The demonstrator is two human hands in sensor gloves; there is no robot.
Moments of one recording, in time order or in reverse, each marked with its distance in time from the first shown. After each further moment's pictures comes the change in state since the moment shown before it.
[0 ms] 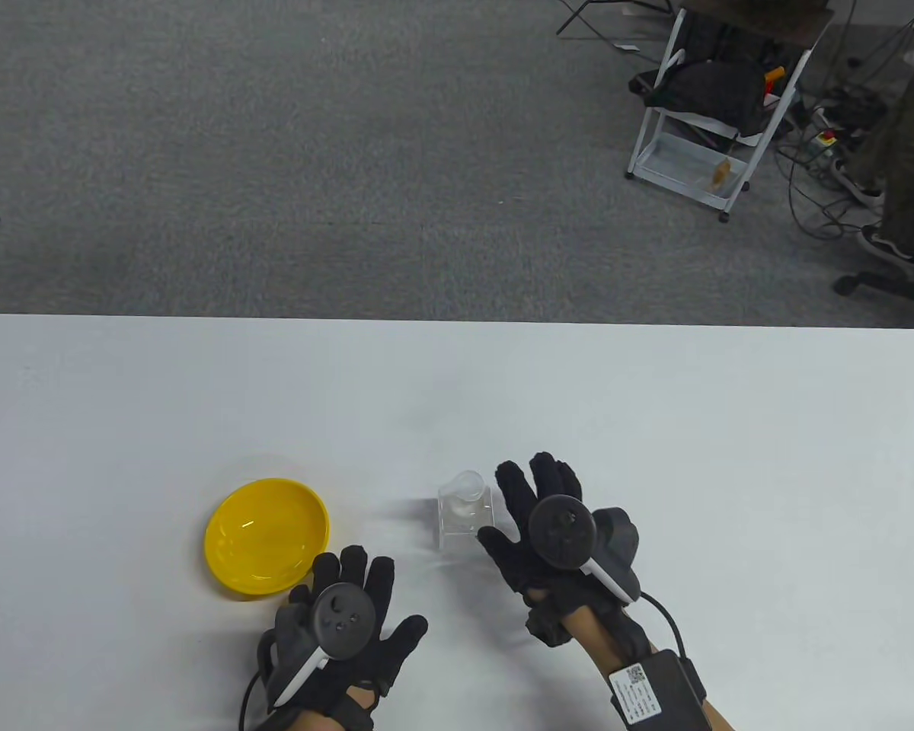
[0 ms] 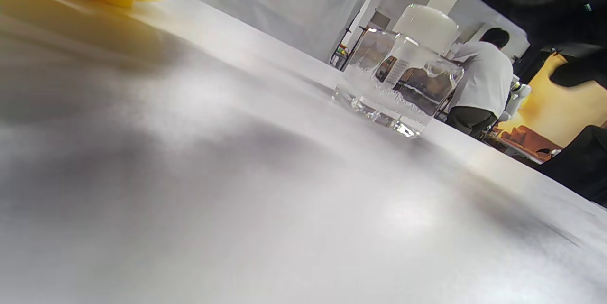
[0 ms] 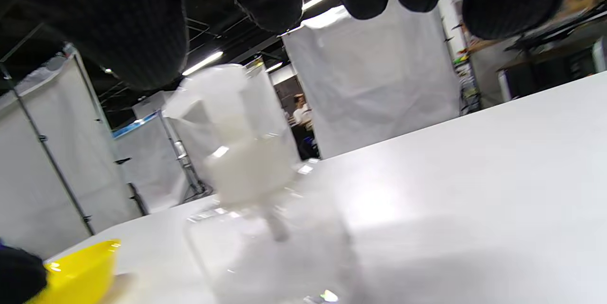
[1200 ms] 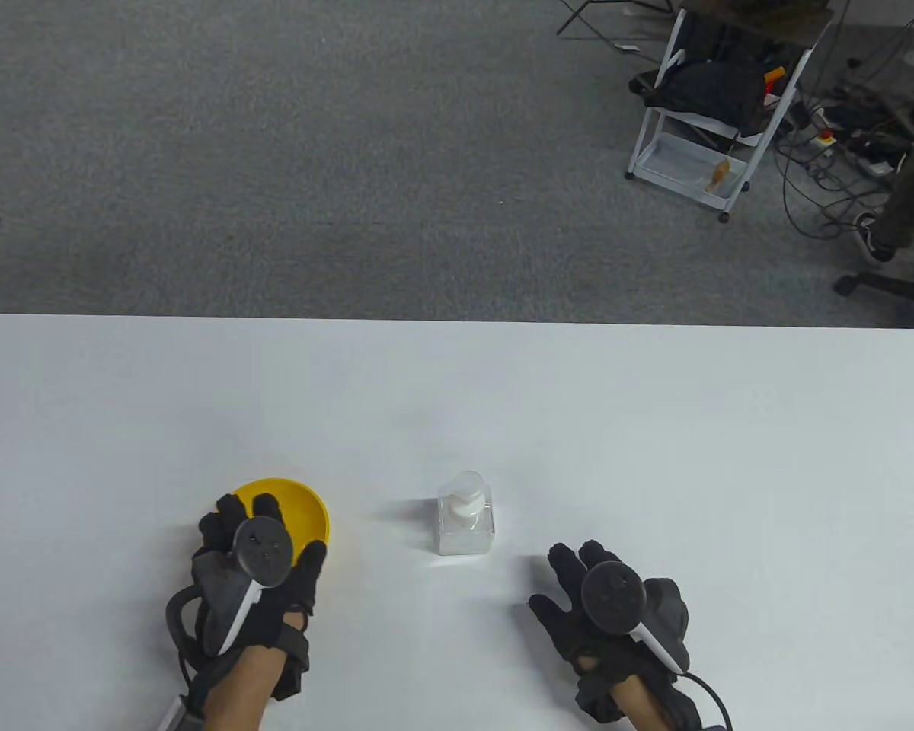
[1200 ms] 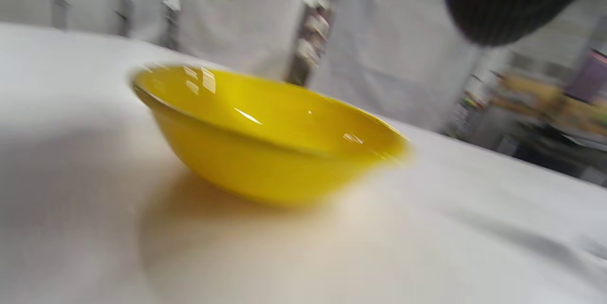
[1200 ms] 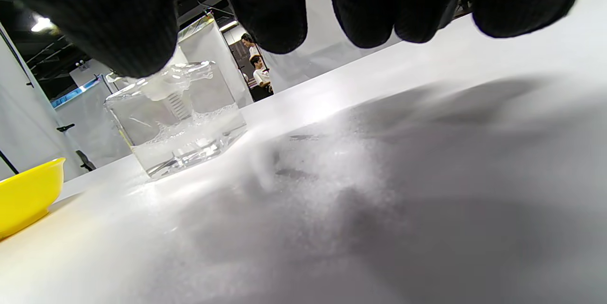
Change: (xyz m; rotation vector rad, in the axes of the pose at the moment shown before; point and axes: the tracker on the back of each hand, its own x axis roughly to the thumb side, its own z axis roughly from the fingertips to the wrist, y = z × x) left_hand -0.070 0.090 -0.026 0.291 0.462 -0.148; right_hand -0.058 0.033 0.051 0.154 0.122 -0.027
